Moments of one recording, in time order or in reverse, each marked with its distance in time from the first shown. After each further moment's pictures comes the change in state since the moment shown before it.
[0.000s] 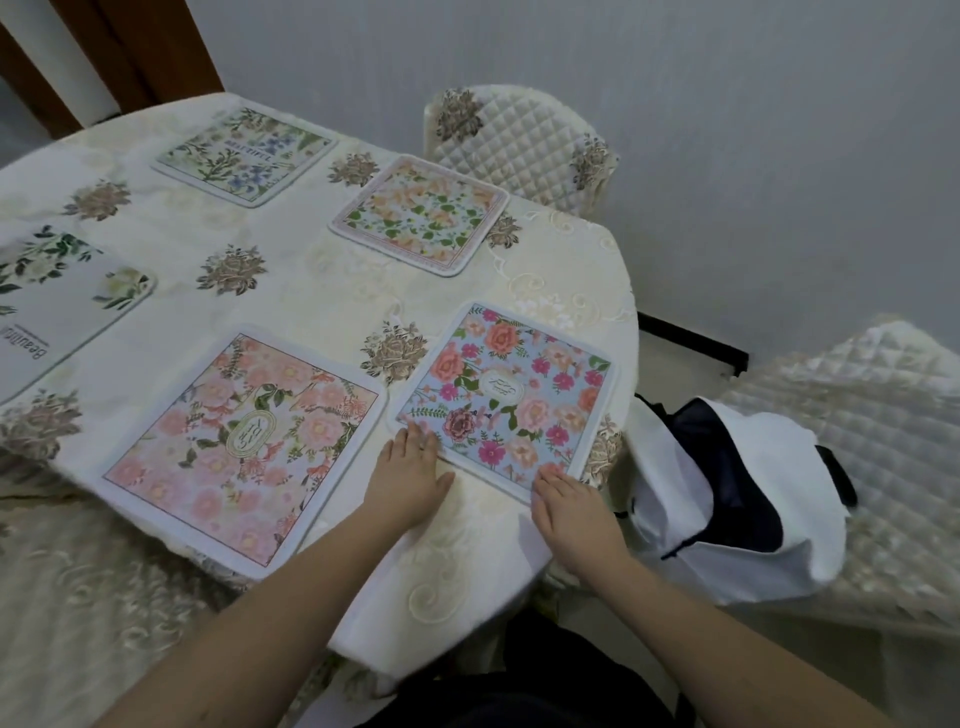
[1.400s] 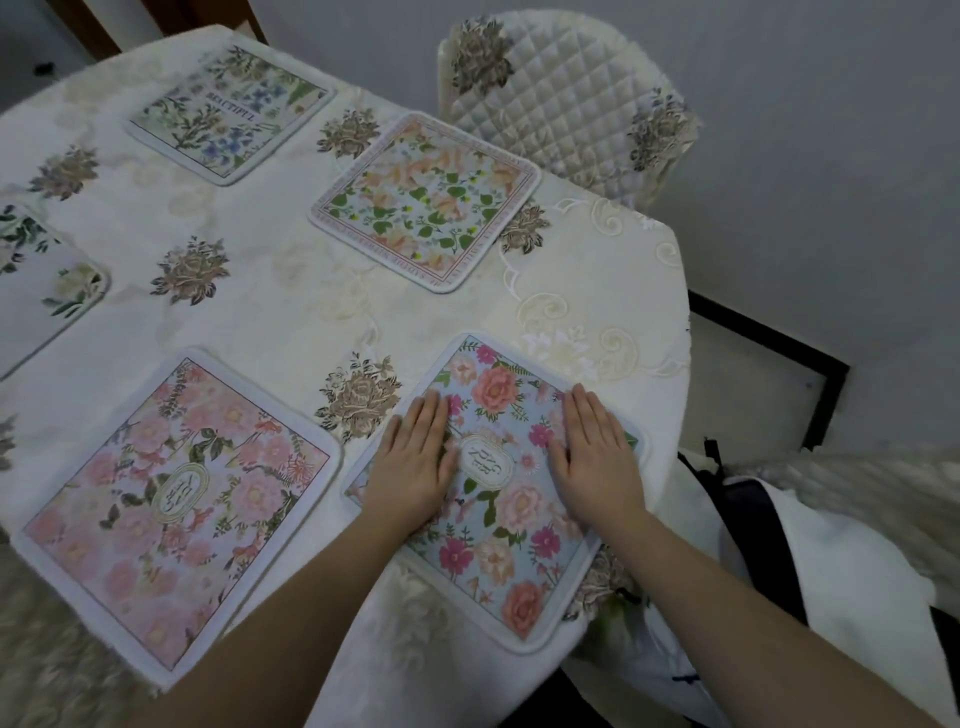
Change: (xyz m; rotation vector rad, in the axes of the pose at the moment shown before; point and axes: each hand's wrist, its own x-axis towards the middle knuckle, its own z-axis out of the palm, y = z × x) left_hand 0.142 0.023 0.000 -0.124 0.330 -0.039; right_hand 0.197 0.106 -0.002 0.062 -0.034 0.015
